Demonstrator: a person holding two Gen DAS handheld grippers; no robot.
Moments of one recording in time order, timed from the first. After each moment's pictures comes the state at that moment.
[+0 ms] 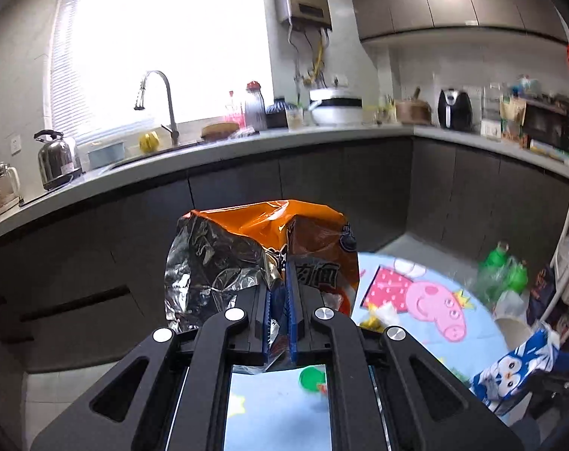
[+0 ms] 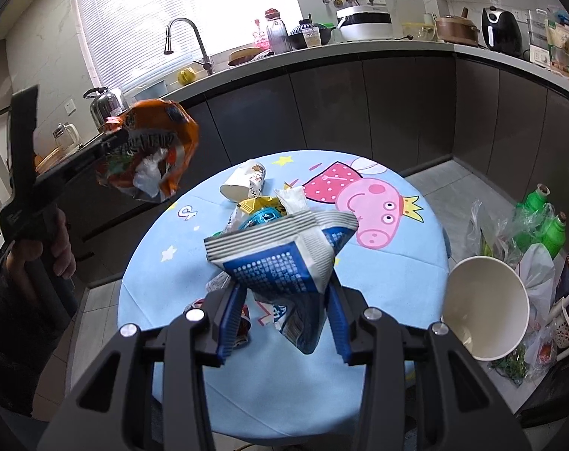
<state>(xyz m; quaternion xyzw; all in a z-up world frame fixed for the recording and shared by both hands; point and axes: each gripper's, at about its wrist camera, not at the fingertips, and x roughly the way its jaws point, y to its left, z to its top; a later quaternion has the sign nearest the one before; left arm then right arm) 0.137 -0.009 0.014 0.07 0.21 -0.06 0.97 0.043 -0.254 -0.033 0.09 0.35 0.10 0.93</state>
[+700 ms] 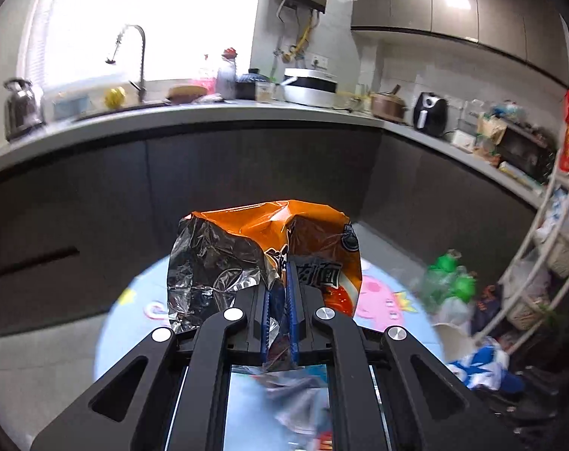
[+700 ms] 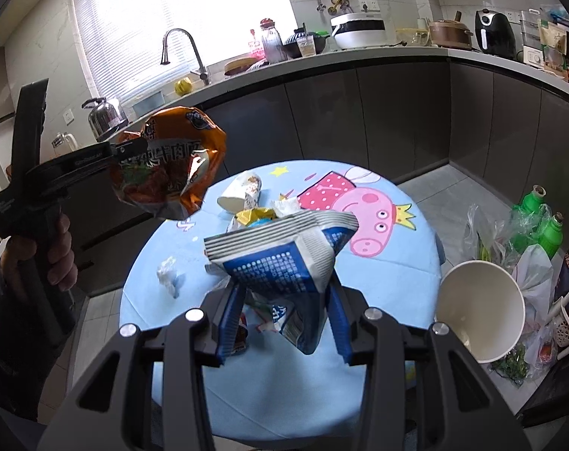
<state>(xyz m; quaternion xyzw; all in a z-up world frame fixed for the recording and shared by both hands) 0.152 -0.027 0.035 -0.03 0.27 -0.16 0.95 0.038 -0.264 -0.020 0.10 0.33 0.09 0.93</state>
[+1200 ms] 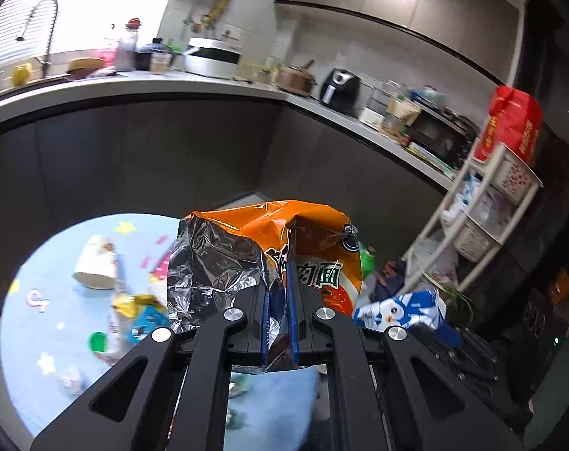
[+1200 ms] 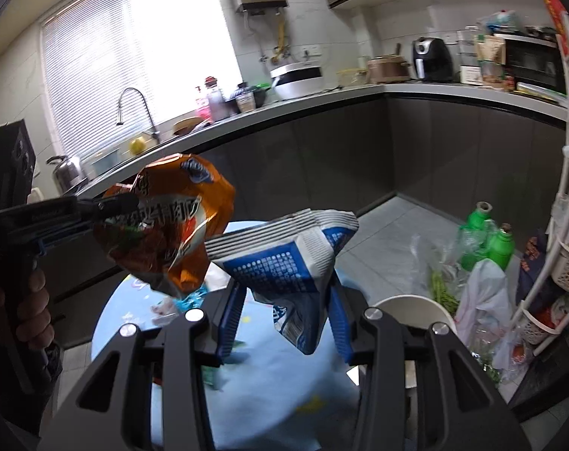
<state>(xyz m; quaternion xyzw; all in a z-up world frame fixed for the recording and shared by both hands) 0.131 -0.146 0.055 -0.05 0.32 -0.33 0.89 -0.003 -0.372 0.023 0.13 0.25 -0.02 0.96</state>
